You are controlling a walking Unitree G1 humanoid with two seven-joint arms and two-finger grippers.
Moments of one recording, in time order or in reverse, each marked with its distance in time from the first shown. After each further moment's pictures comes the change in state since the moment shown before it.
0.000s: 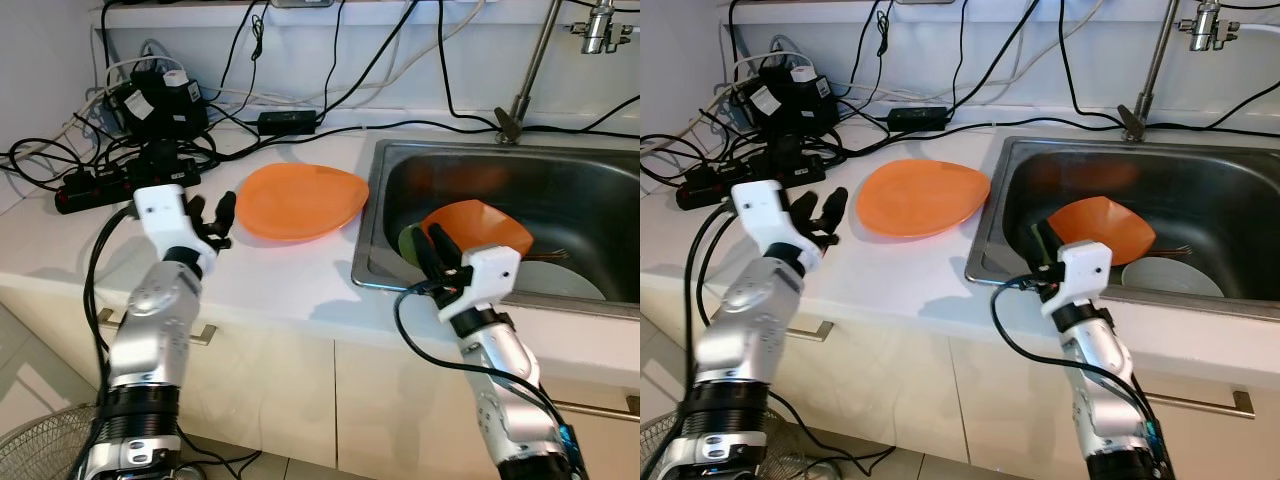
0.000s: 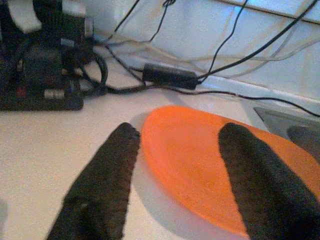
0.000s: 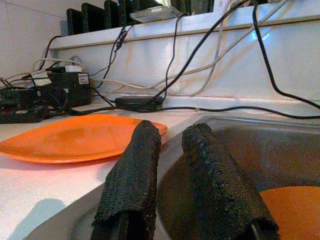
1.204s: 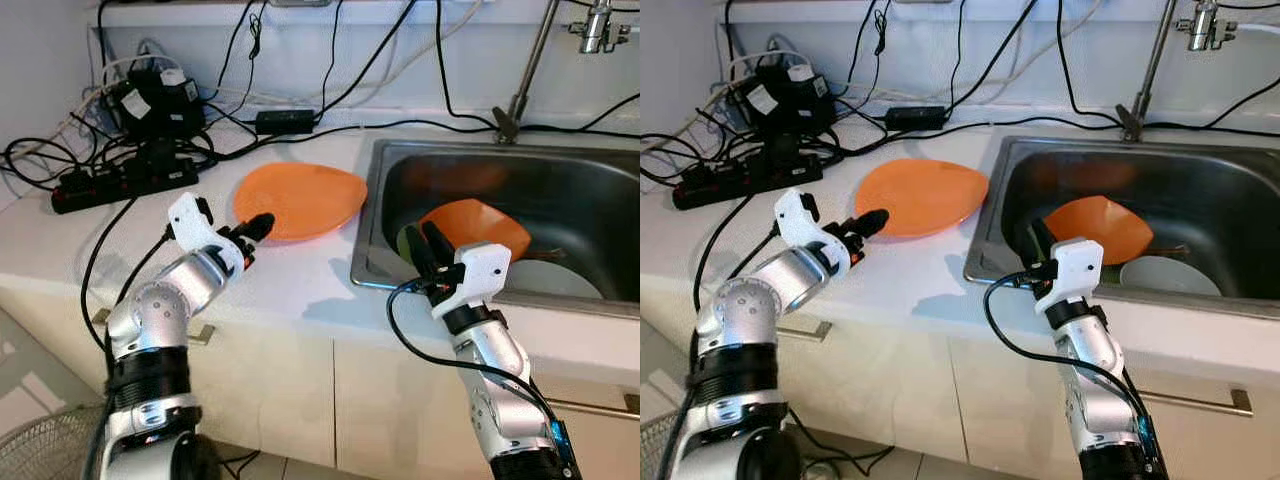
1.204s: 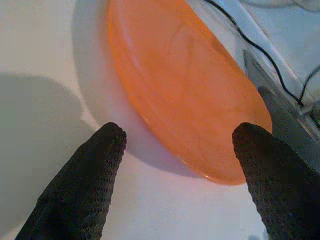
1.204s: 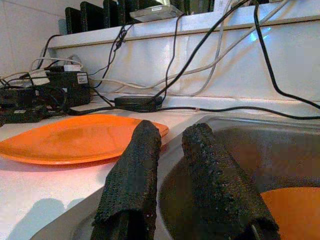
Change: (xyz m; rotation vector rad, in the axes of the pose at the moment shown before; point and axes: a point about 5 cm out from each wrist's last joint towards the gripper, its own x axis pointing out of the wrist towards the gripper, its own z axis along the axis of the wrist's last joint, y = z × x) left arm 0.014 -0.028 -0.014 -0.493 0.426 0.066; right arm 0.003 0.003 0.000 -0.009 -0.002 -0.004
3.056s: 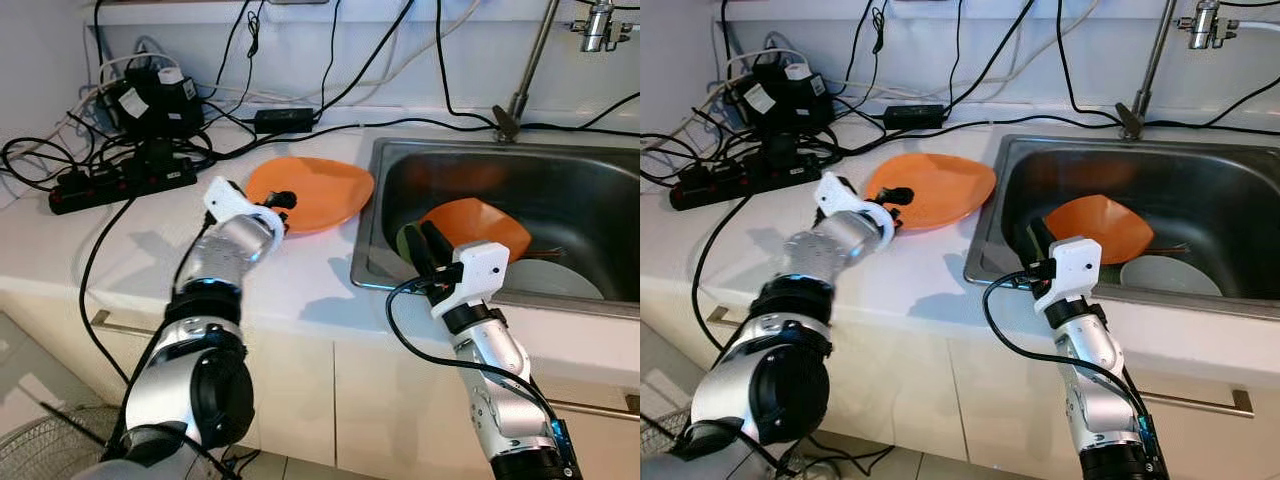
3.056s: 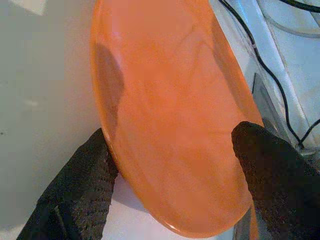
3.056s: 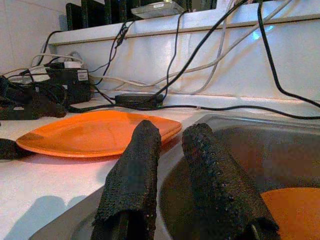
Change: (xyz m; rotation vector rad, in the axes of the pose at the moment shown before) left arm 0.054 -0.041 -0.006 -0.196 -0.004 0.118; right arm 0.000 -0.001 0.001 -0.016 0.008 0.008
